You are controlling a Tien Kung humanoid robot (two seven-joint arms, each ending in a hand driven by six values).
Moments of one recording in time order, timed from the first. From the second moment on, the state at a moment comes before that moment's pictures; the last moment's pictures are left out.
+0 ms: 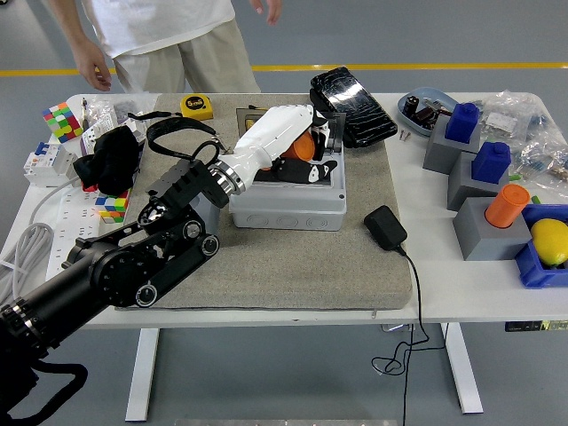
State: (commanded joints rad) left arm -0.78 0.03 -0.67 -1.02 1.84 0.25 -0.10; right arm 0.13 -0.36 0.19 0.33 0.15 -0.11 -0.01
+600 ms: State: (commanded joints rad) left arm -0.89 0.00 -0.51 -0.82 1.89 0.28 -0.08; right arm 0.13 -0.36 0.17 0.33 0.15 -0.11 -0.01
